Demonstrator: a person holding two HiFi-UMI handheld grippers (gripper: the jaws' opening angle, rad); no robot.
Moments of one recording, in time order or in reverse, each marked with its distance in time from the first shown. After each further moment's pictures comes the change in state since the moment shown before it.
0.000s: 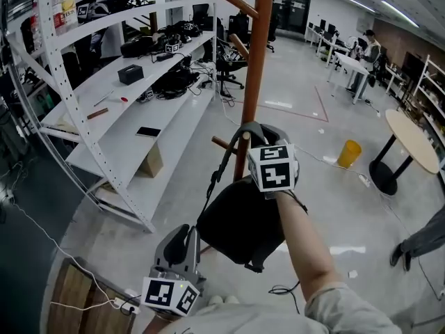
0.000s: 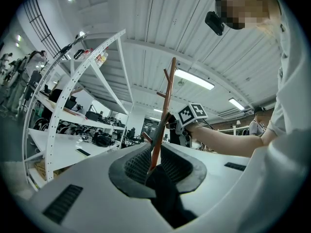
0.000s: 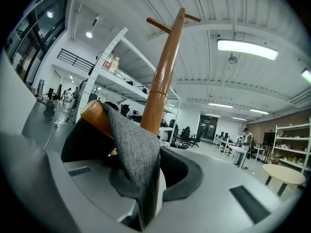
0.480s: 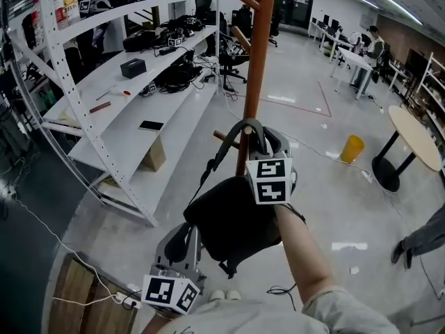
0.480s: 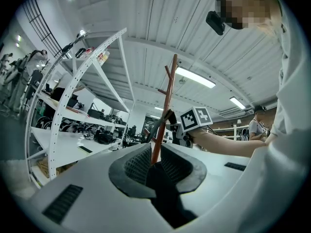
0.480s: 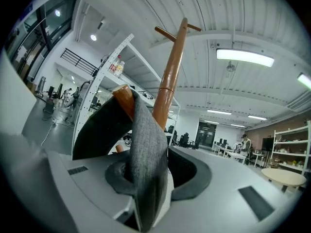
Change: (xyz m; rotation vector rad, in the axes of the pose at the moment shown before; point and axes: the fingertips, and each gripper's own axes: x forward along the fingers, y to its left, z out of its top) left arm -0.011 0.005 -0.007 -0.006 0.028 0.013; right arm -0.017 0.023 -0.015 -0.024 -0.081 -0.025
